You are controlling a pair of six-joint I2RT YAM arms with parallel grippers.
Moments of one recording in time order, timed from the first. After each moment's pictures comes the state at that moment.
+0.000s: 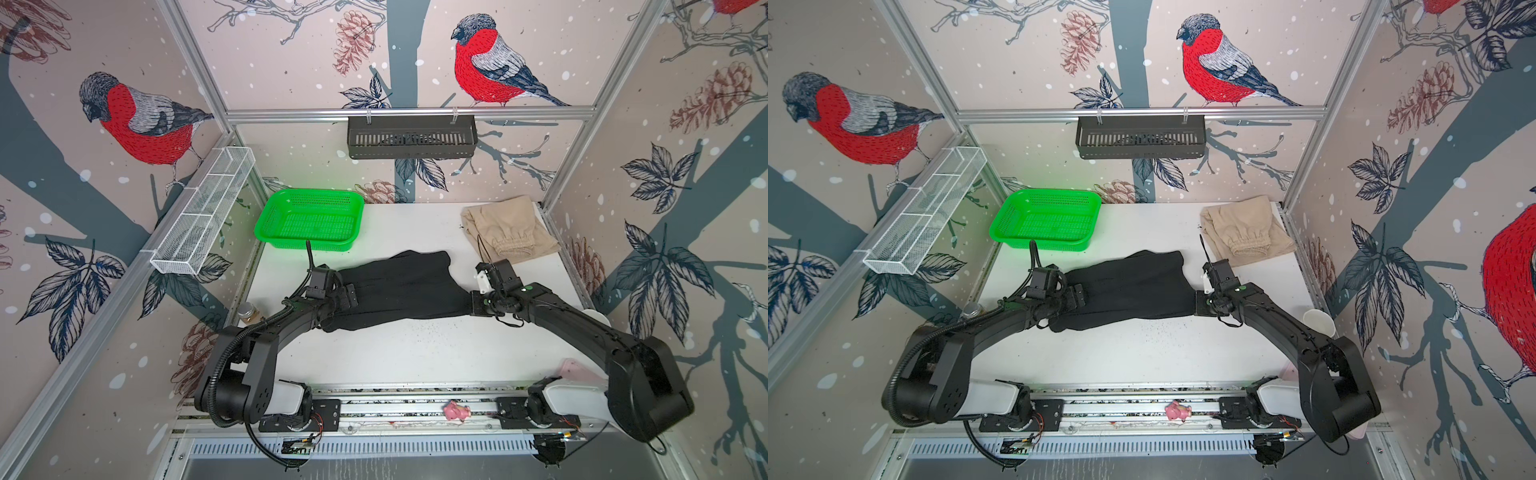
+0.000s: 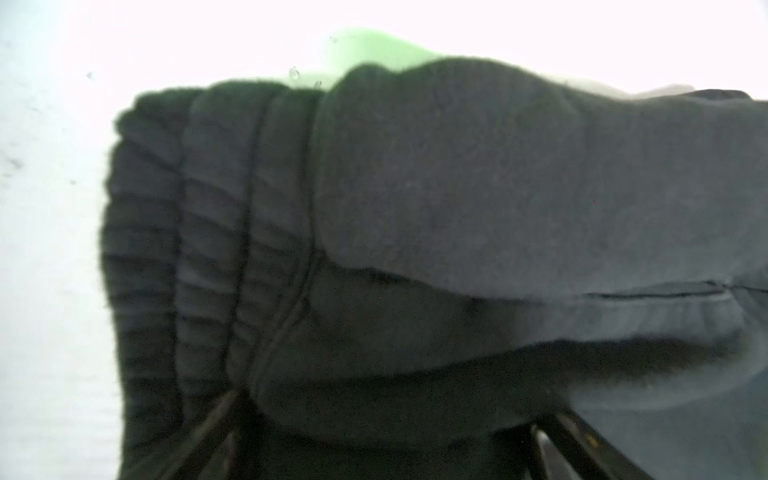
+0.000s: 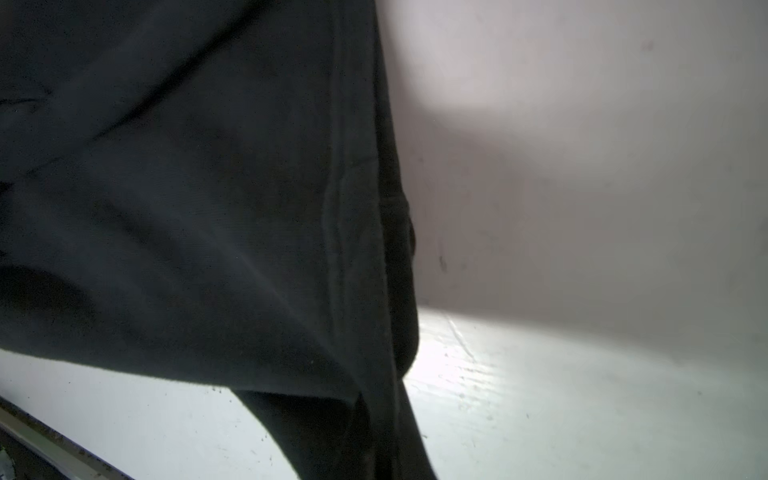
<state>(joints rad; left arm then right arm) -0.21 1.40 0.58 -0.14 0.10 -0.51 0.40 1.30 0.73 -0.52 -0.22 0.39</state>
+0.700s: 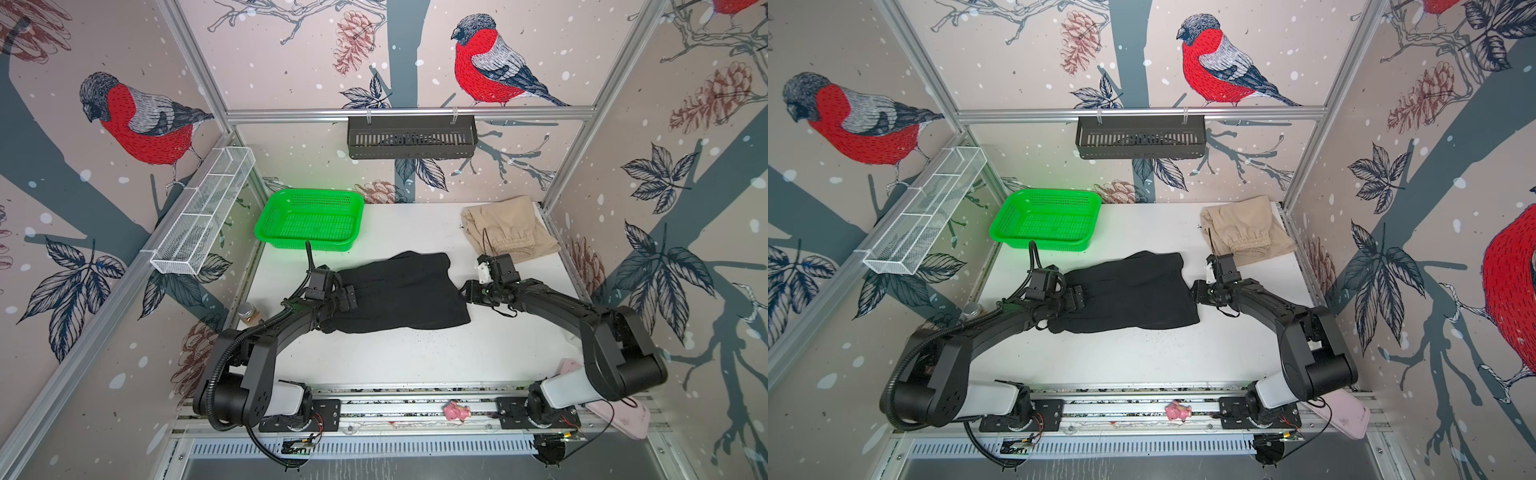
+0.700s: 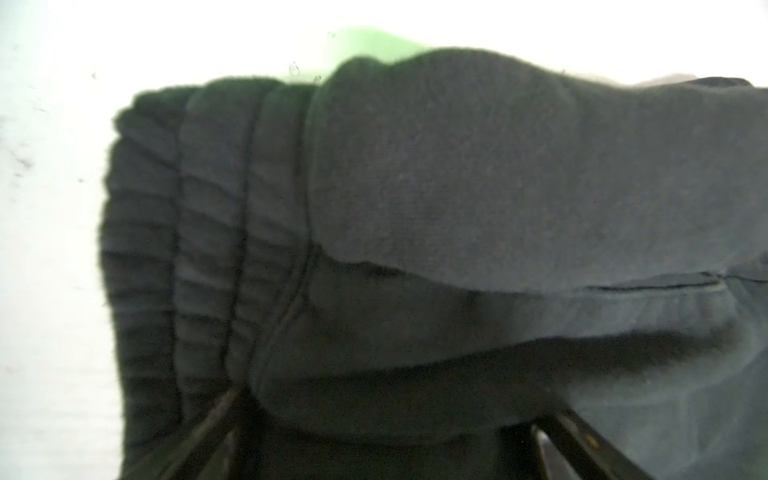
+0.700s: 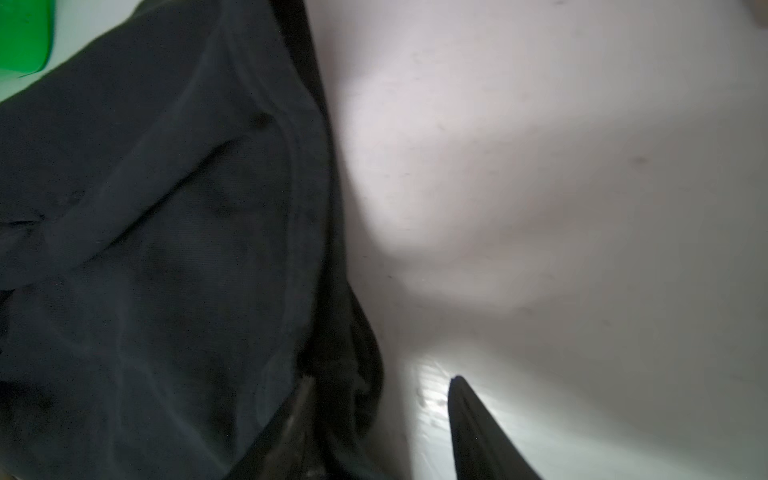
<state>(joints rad) -0.21 1.38 0.57 -0.15 0.10 -0.48 0.31 1.51 0.74 -0.22 -0.30 0.39</state>
